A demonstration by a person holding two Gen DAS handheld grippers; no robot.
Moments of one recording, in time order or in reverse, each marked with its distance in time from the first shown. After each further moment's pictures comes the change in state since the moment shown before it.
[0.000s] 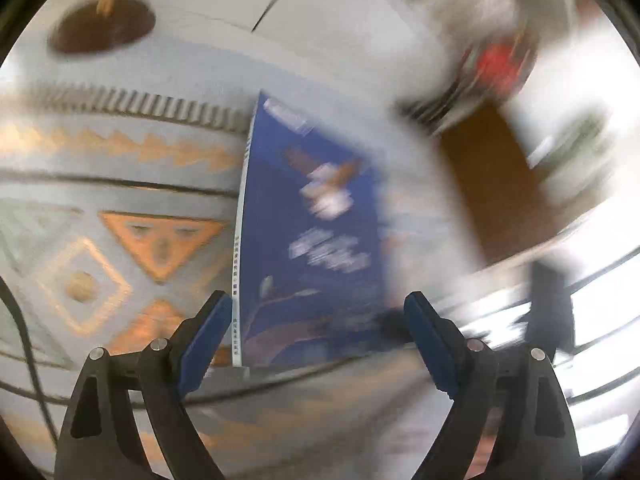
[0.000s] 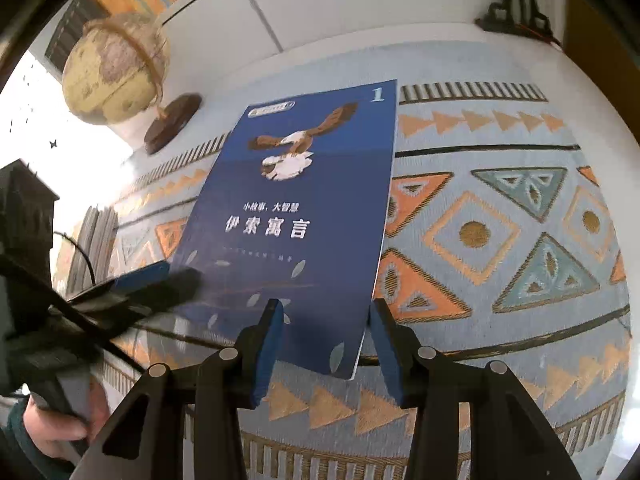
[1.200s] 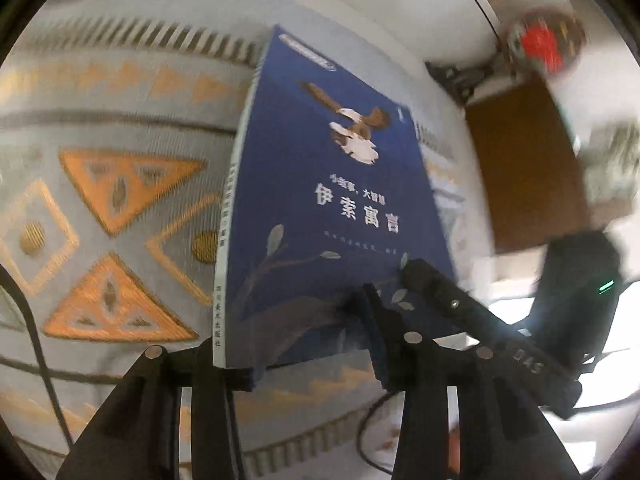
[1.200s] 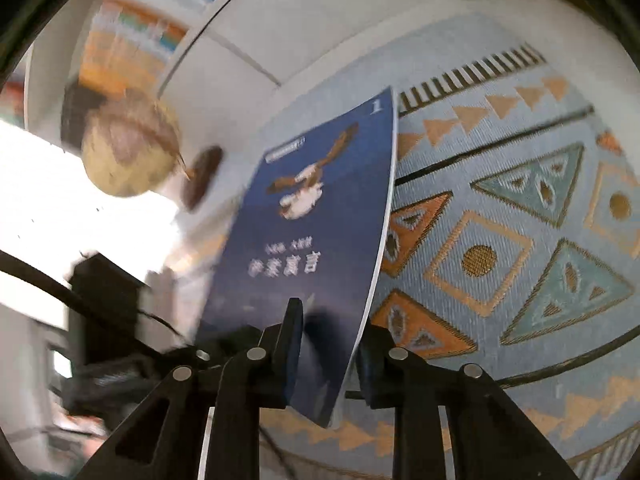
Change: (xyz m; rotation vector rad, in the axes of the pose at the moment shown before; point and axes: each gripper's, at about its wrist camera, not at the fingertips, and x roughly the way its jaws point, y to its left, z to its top) left arm 0.044 -0.011 -0.020 0.009 0.189 0.230; right arm -0.007 -0.020 0.014 0.081 -0.016 0.190
